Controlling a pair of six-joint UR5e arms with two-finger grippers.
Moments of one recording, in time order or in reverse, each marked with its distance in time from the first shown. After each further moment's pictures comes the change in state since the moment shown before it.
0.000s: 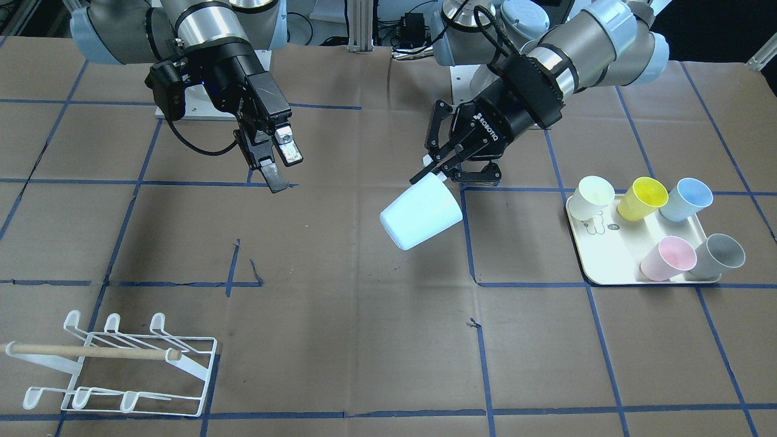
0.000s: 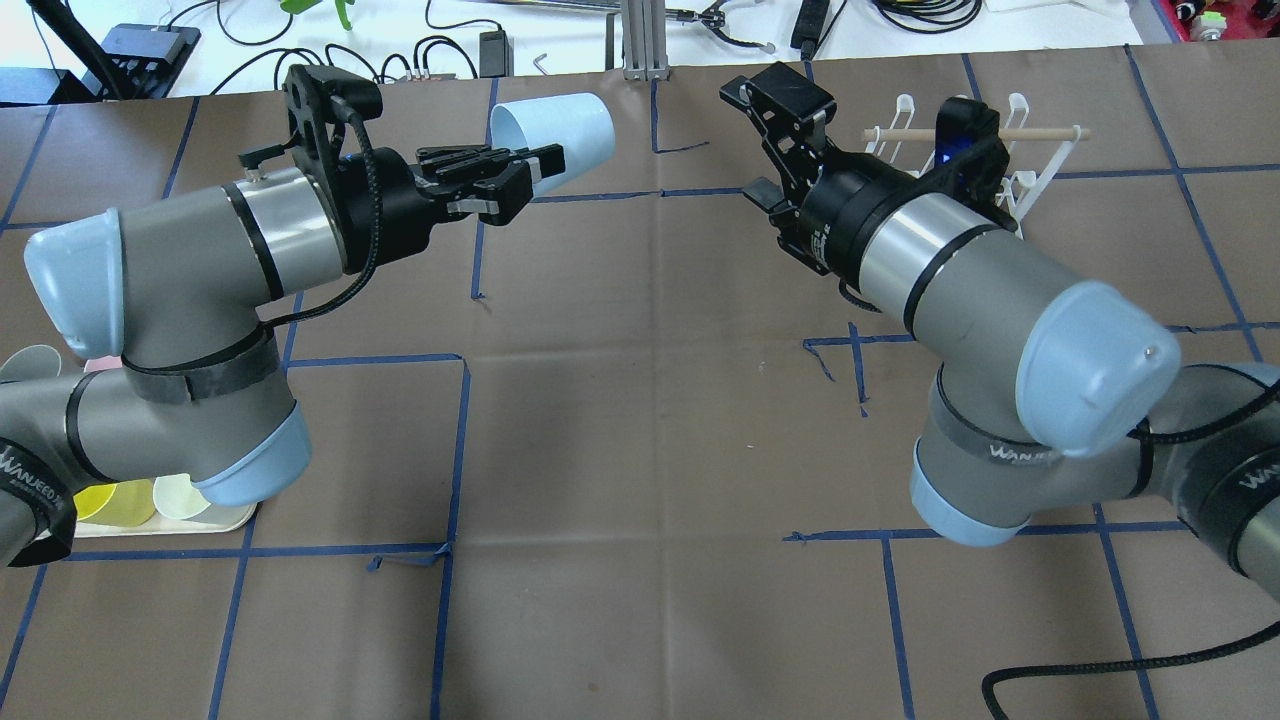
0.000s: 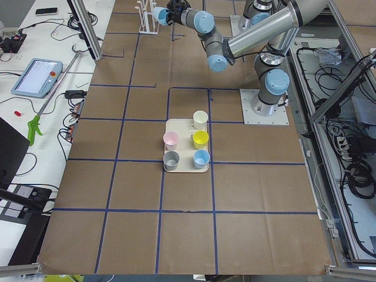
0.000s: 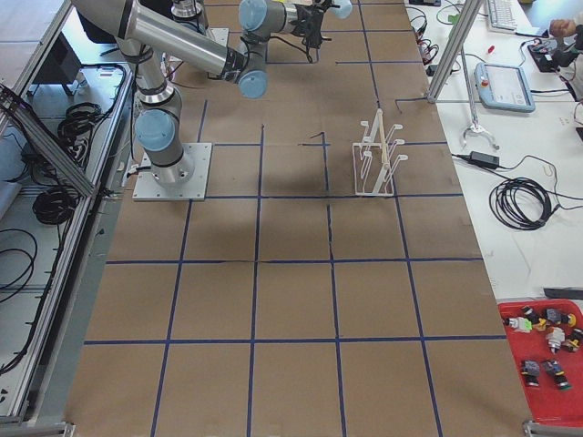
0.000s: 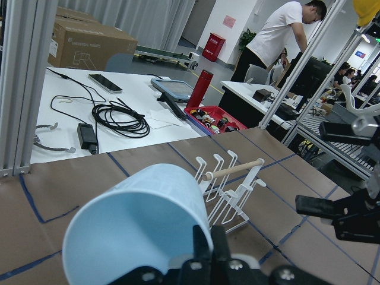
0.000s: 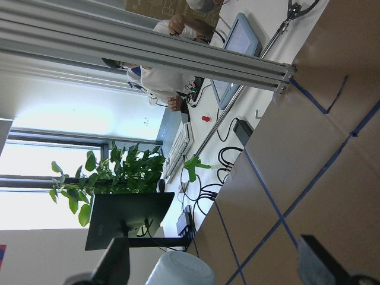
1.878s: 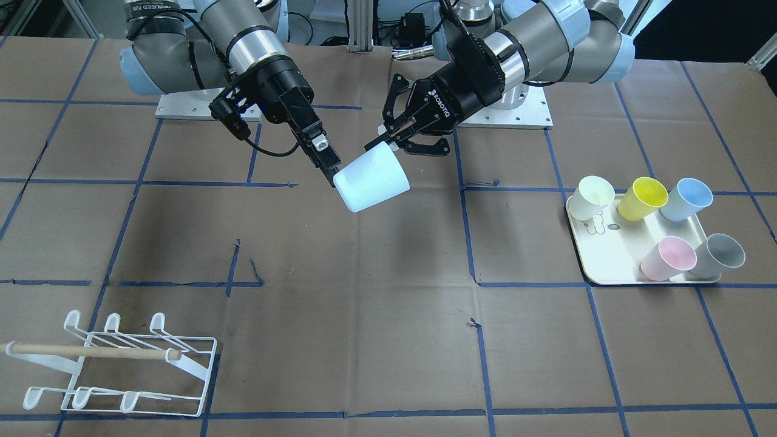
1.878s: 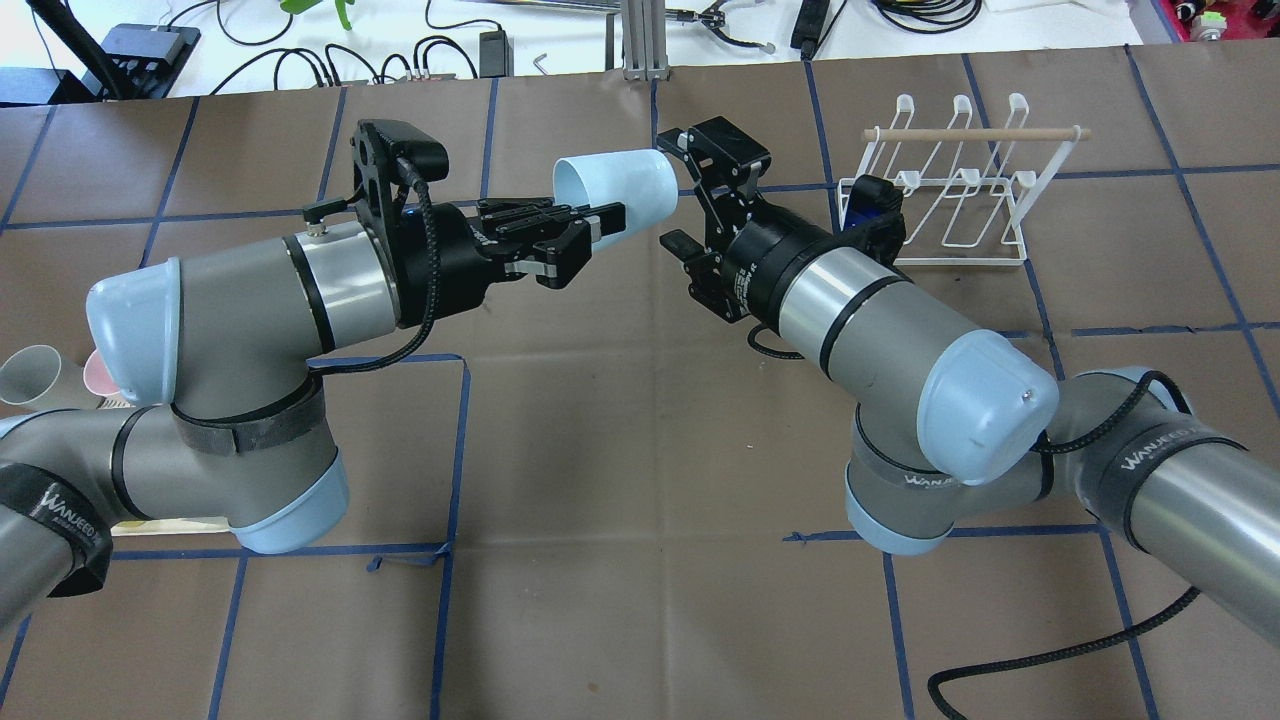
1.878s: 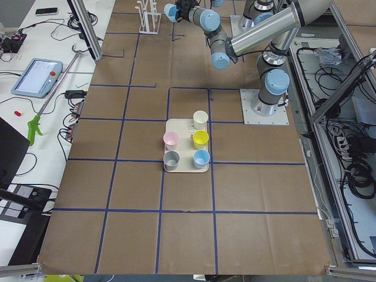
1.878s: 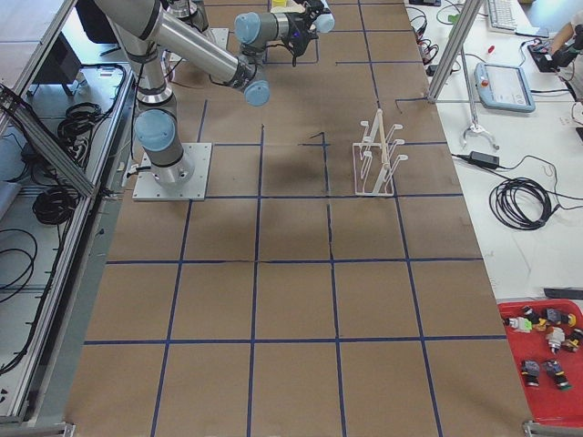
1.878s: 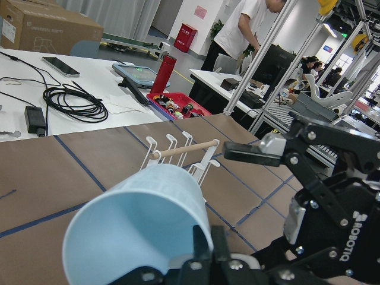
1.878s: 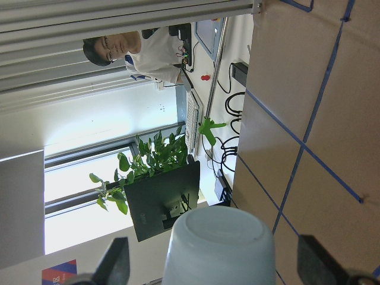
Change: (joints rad) left arm -0.075 0.022 -0.056 0.016 -0.011 -0.013; right arm 0.107 0.140 -0.037 -0.115 -0.014 0.249
